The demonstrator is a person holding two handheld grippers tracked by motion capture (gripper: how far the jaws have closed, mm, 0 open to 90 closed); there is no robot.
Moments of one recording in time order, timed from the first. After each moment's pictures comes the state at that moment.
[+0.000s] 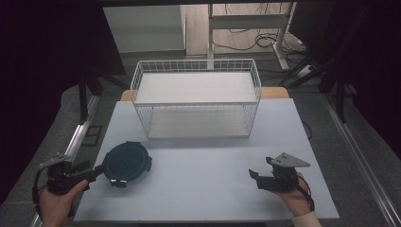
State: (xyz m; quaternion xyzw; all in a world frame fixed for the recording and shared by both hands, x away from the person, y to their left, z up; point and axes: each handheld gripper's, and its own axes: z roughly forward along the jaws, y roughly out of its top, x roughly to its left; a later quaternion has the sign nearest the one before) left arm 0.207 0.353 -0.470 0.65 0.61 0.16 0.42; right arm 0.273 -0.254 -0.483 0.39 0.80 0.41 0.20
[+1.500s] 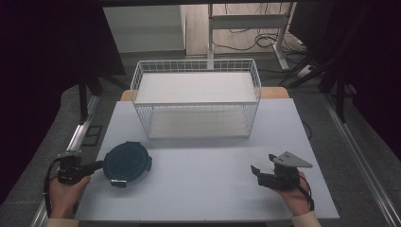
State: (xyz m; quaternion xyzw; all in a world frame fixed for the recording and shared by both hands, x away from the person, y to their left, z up) left arm 0.247 0.370 -0.514 0.68 0.63 0.13 0.36; right arm 0.274 -0.256 -0.480 0.41 0.78 0.42 0.23
